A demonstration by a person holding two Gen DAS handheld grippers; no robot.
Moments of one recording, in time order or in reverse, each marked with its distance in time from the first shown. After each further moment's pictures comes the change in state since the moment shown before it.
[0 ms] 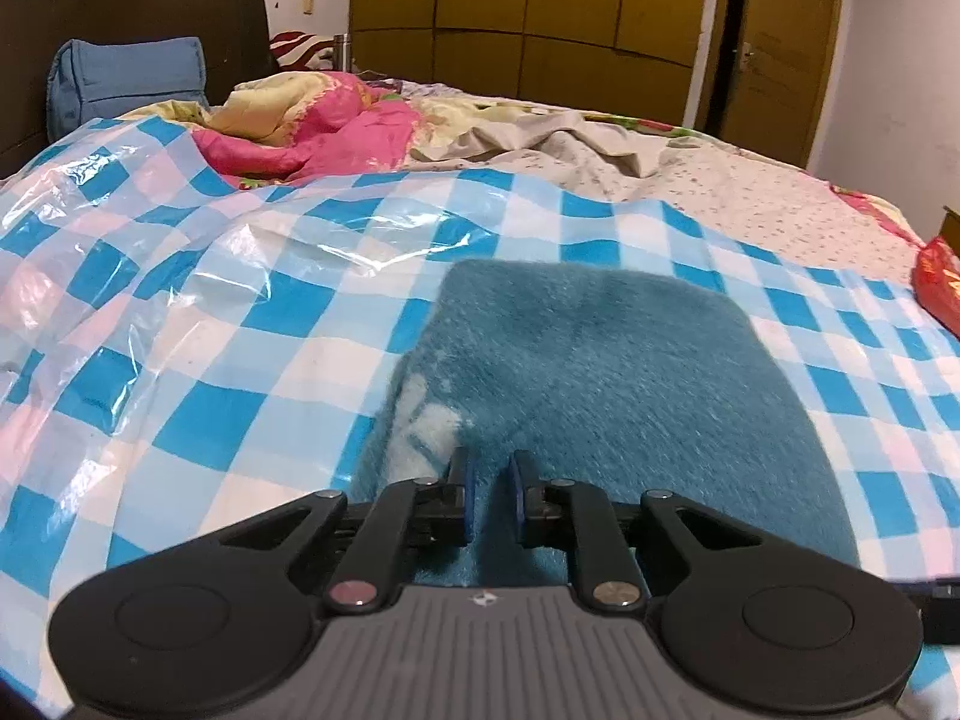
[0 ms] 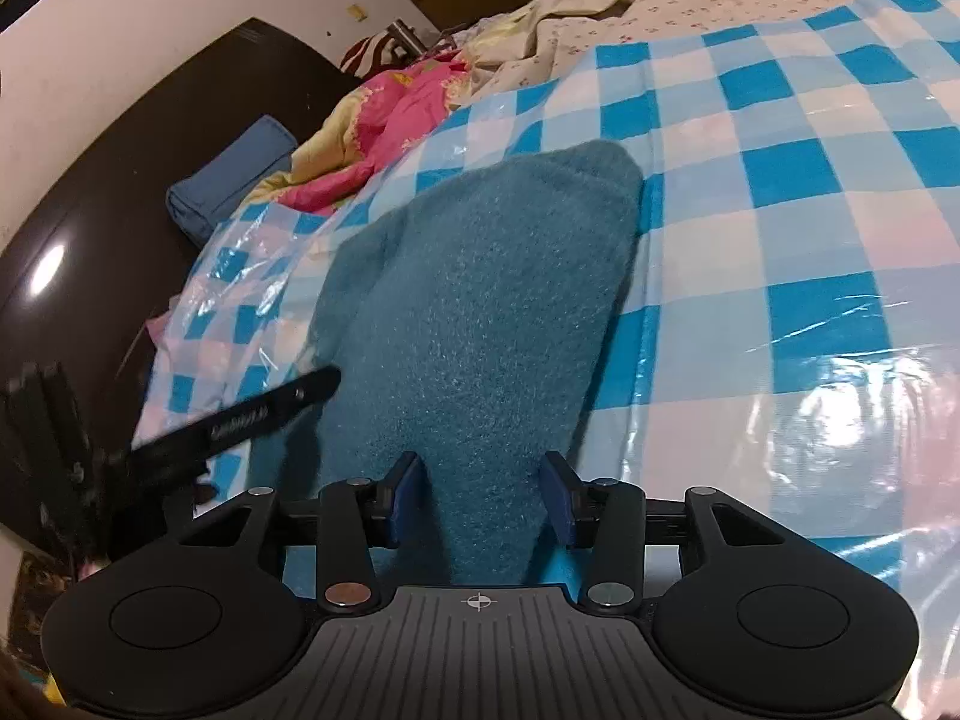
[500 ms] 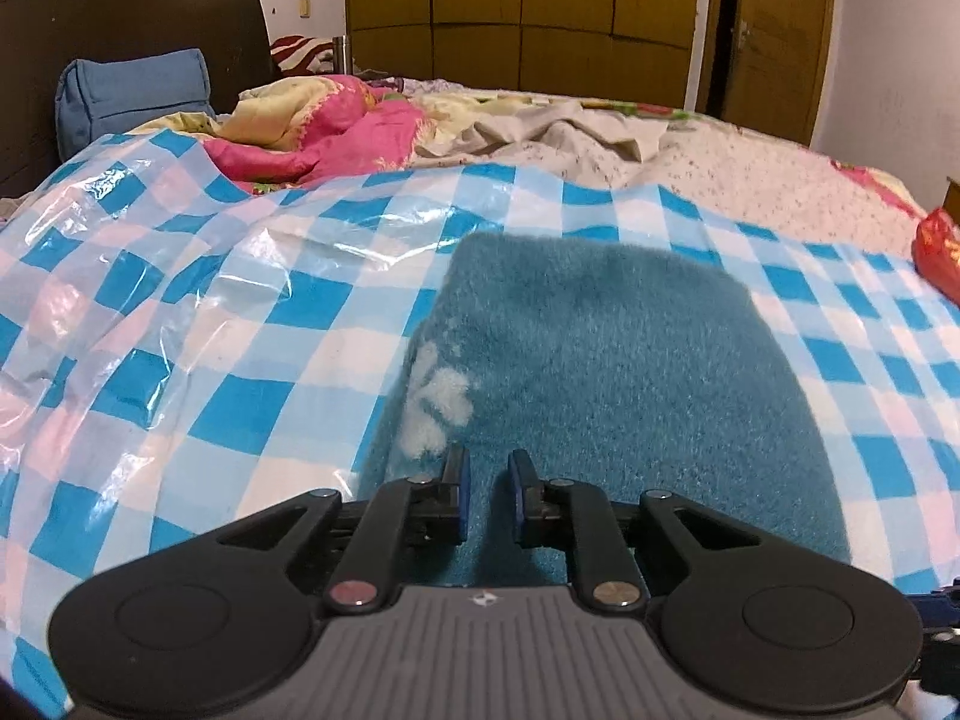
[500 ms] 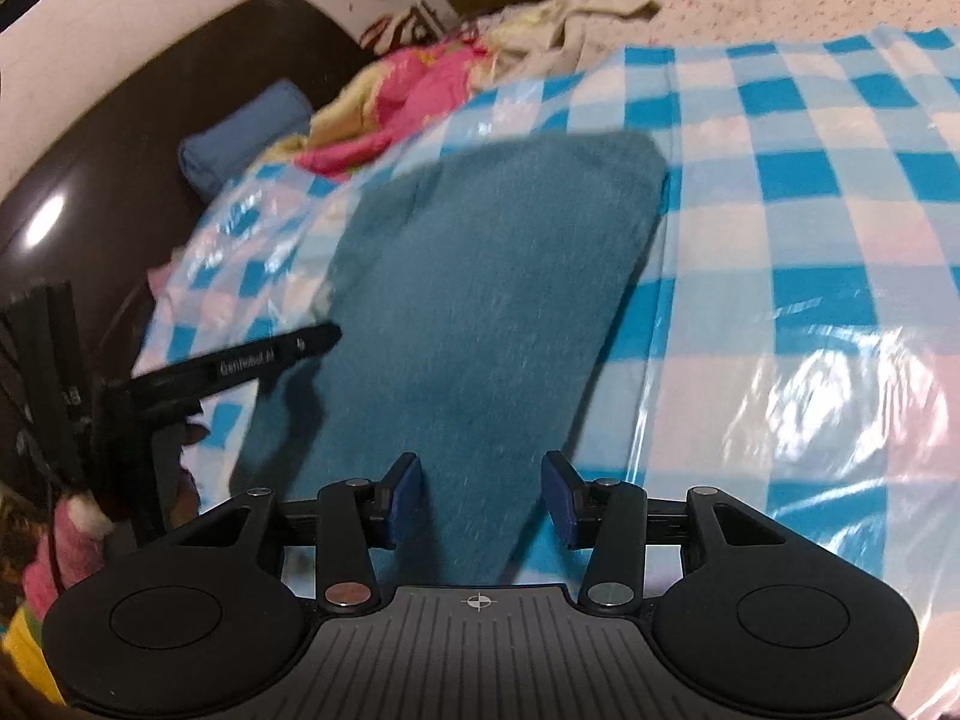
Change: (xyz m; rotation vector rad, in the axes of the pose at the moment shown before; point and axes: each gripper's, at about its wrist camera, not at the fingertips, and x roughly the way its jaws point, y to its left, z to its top) left arm -0.027 -0.007 -0.010 0.053 0.023 0.035; right arm -0.015 0.022 -0.024 -0.087 0.042 -0.044
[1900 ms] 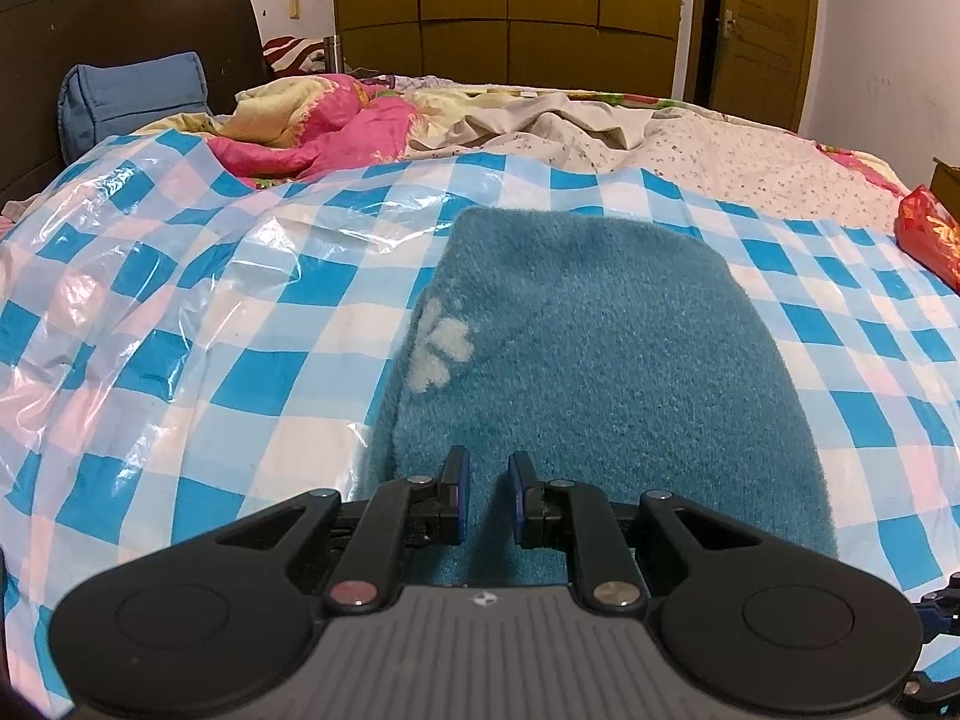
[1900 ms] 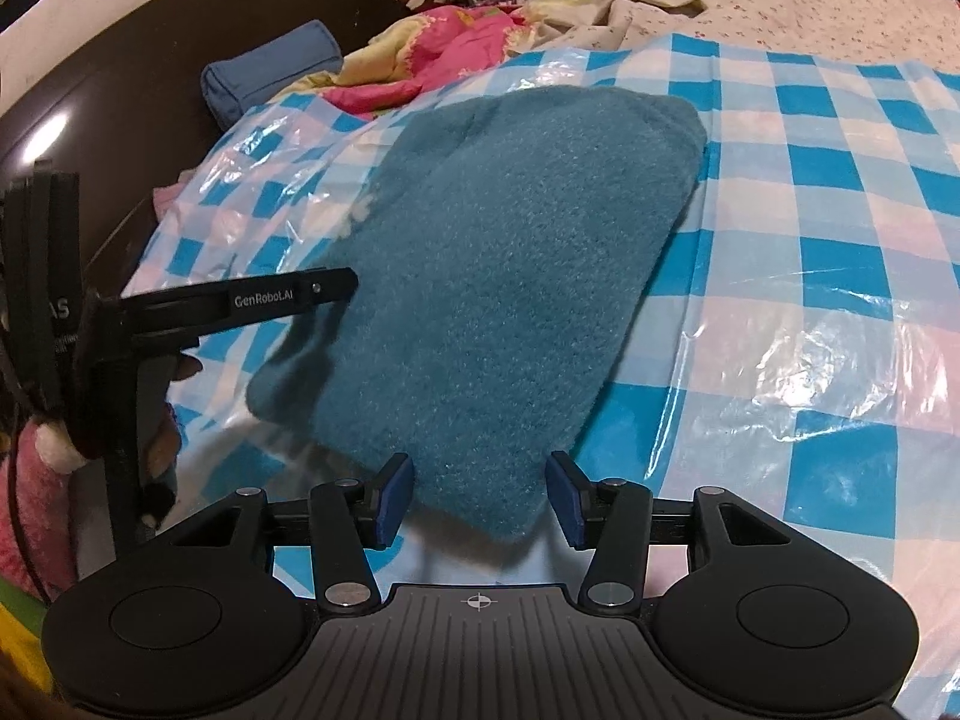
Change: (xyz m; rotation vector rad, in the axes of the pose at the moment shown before) left arm -0.027 0.002 -0.019 0.021 0.010 -0.013; right arm -0.008 0.038 -0.035 -0.125 0.039 -0.063
